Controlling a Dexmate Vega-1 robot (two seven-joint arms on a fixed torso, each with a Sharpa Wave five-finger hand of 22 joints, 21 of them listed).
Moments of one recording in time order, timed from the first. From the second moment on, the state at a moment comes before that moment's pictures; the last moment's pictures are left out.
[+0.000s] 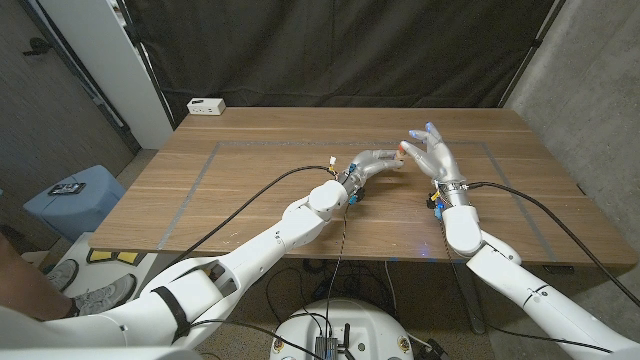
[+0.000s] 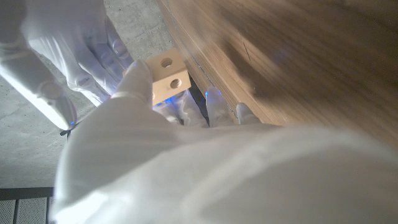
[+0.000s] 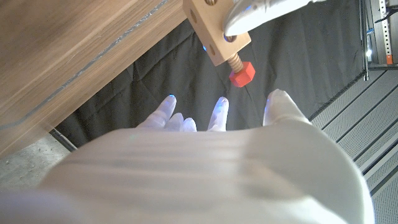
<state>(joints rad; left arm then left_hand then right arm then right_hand) 0.60 0.15 0.80 -1.15 -0.22 -0.15 0.09 1.01 0.03 0.29 -0.17 0.18 0.83 -0.21 0.20 0.18 0.82 -0.22 0.20 0.43 0.40 -0.04 0.21 0.19 0.06 0.15 0.20 0.18 -1.08 -0.62 -0.39 -1.63 -0.10 0.25 -0.58 0.63 -0.05 0.31 -0.04 0.20 0.36 -0.07 0.51 0.21 0.00 0.05 0.18 0.19 -0.01 0.04 0.19 0.21 0.25 0.02 0.18 0.17</state>
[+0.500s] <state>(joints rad) 0.59 0.15 0.80 -1.14 -0.22 -0.15 0.07 1.03 0.04 0.29 -0.17 0.18 0.83 -0.21 0.20 0.19 0.82 -0.22 0.21 0.43 0.40 -0.05 0.21 0.19 0.06 0.15 0.20 0.18 -1.09 -0.68 -0.37 -1.72 -0.08 0.17 -0.50 0.60 -0.02 0.31 -0.02 0.22 0.34 -0.06 0.49 0.21 -0.03 0.06 0.18 0.19 -0.03 0.06 0.19 0.21 0.24 0.04 0.18 0.17</state>
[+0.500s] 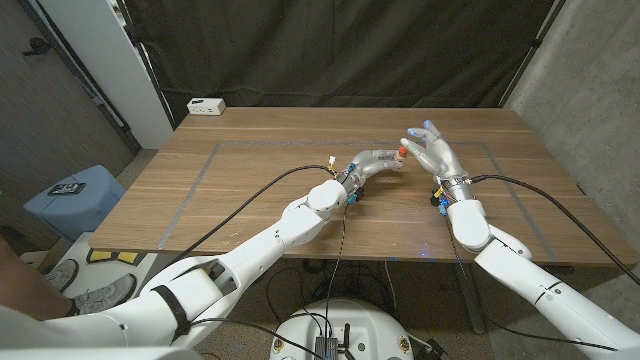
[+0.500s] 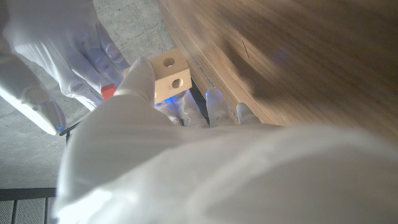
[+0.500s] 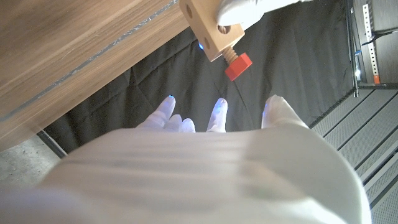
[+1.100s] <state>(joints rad) 0.57 0.15 0.79 -1.11 -0.23 -0.16 0.05 1.04 0.04 0.30 -0.16 0.18 0.84 -0.21 0.20 0.19 0.82 -0.22 0.21 0.43 0.40 -0.05 0.21 0.19 0.06 0.14 0.20 0.18 -1.10 -0.79 -0.34 -1.85 -0.06 0.02 -0.38 0.59 -0.02 0.31 -0.02 0.23 0.34 -0.07 0.48 0.20 -0.03 0.07 0.19 0.19 -0.03 0.06 0.19 0.20 0.23 0.05 0.18 0.17</state>
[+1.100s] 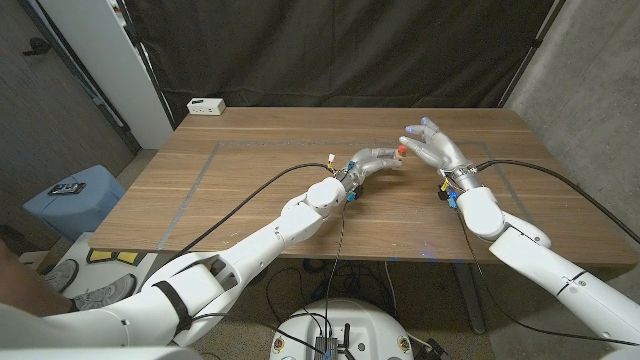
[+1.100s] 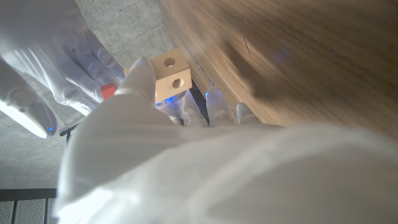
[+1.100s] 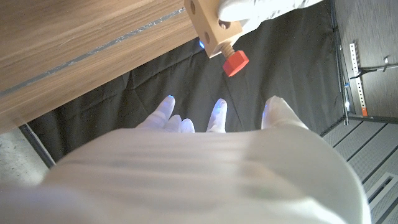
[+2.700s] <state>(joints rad) 0.59 0.17 0.79 -1.17 -0.25 -0.12 0.04 1.04 0.04 0.31 -0.16 0.17 0.84 -0.21 0.20 0.19 0.82 -0.22 0.21 0.43 0.40 -0.05 0.21 0.19 0.06 0.14 0.20 0.18 -1.09 -1.08 -0.30 -2.16 -0.11 -0.35 -0.14 0.60 -0.05 0.31 -0.07 0.27 0.33 -0.09 0.46 0.20 -0.06 0.07 0.19 0.19 -0.06 0.08 0.19 0.20 0.21 0.08 0.18 0.16</state>
